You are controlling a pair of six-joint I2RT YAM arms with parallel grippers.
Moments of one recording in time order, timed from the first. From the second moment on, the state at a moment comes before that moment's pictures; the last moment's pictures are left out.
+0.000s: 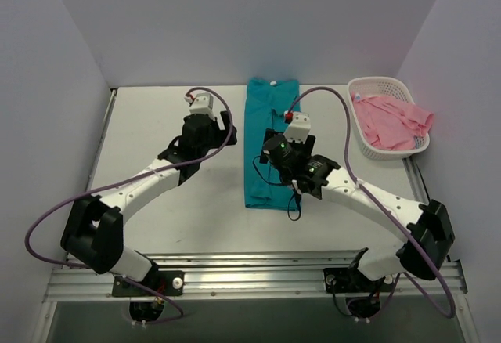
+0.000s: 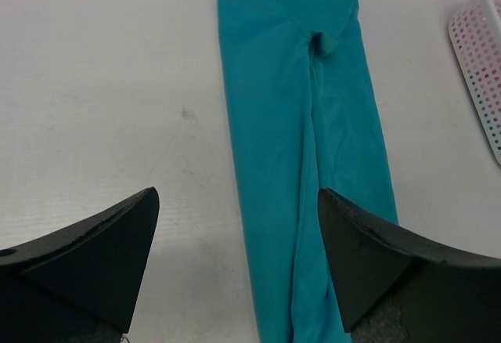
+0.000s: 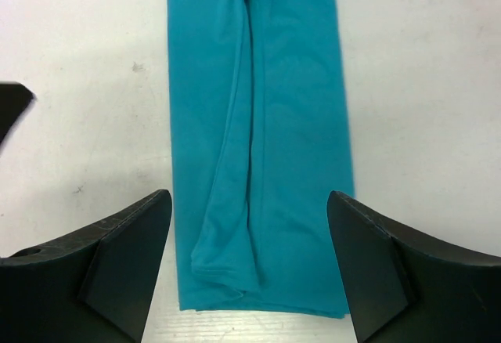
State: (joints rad) left arm -0.56 1.48 1.05 0.07 -0.27 -0.47; right arm 0.86 1.40 1.11 -0.41 0.74 0.70
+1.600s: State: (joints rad) left arm -0.86 1.43 0.51 0.24 -0.26 -0.86; right arm 0.86 1.12 0.54 -0.36 0.53 1.05
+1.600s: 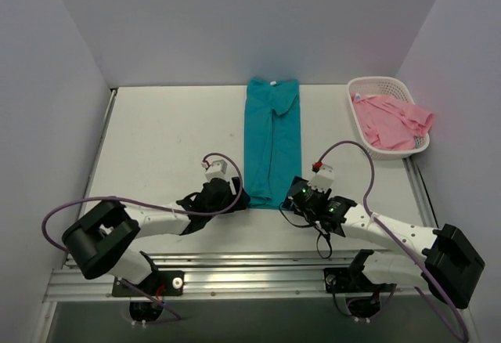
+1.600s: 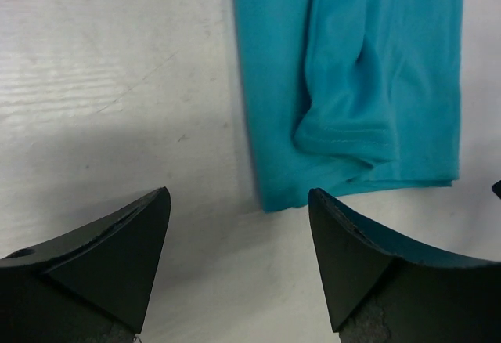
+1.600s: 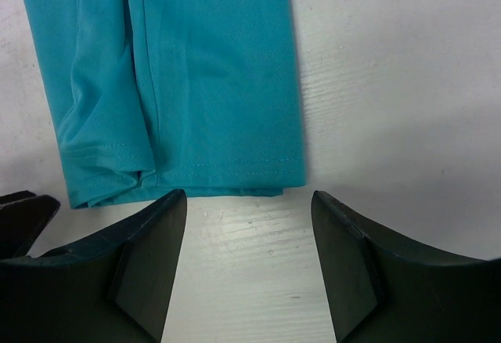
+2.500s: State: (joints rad) left arm -0.86 1.62 0.57 0.49 -0.17 -0.89; right arm 0.84 1.33 0.46 -0.07 0.54 1.10
